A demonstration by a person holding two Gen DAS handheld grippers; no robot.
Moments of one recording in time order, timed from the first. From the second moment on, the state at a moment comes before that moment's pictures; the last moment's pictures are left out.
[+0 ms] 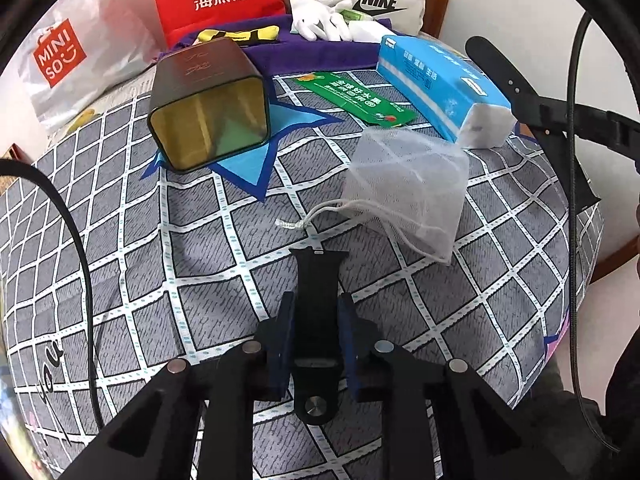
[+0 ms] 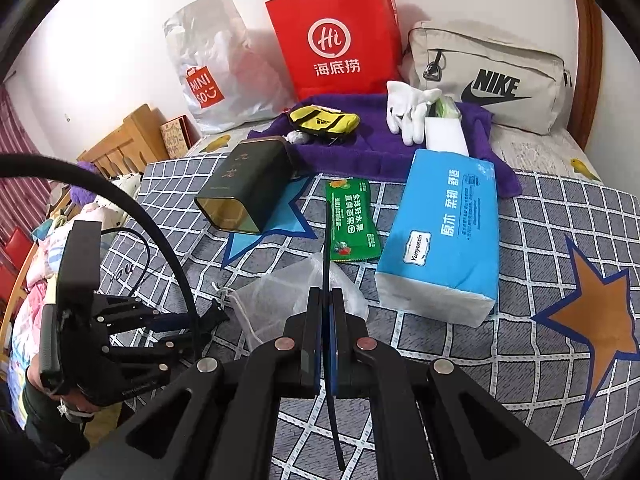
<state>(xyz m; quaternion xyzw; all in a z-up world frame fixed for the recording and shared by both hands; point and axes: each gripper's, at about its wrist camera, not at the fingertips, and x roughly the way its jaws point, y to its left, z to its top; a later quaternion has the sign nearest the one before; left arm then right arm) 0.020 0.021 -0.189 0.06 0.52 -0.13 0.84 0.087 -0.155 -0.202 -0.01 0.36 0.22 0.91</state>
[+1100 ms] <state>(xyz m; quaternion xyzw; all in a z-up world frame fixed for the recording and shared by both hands) 0.070 0.045 -0.105 0.01 0.45 -0.13 0.88 0.105 -0.148 -0.164 -0.01 0.34 0.23 0.91</state>
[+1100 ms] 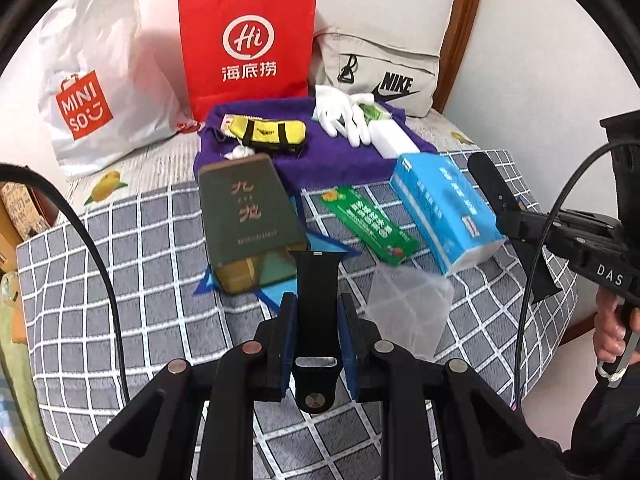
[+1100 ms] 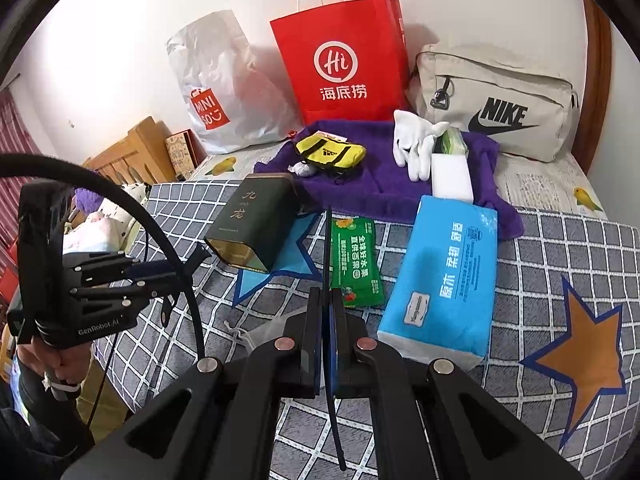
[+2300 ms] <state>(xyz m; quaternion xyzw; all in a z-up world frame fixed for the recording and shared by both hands) 0.220 0.062 -0.076 0.00 0.43 -0.15 0.89 0.252 -0.148 -0.129 0.02 0.34 0.22 0.91</state>
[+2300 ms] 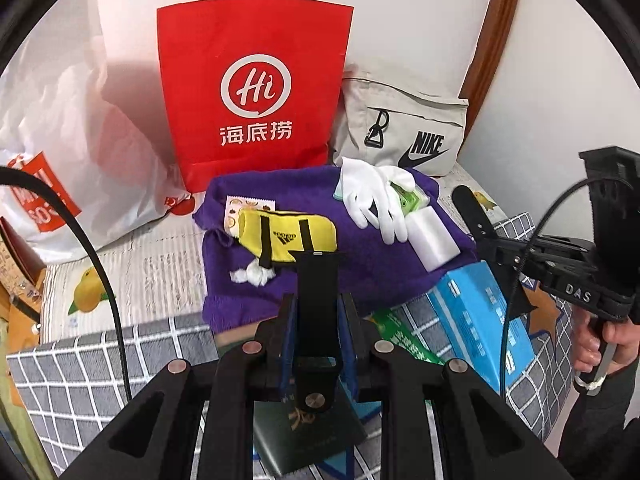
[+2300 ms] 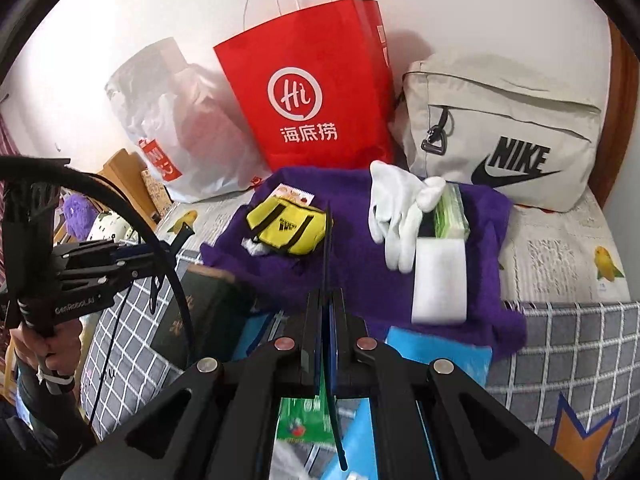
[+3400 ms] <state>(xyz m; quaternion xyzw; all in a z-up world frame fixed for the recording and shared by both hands) 0.310 0.061 -0.110 0.00 0.46 -0.16 0.87 0.411 -0.113 -0.183 -0.04 0.46 0.20 0.86</state>
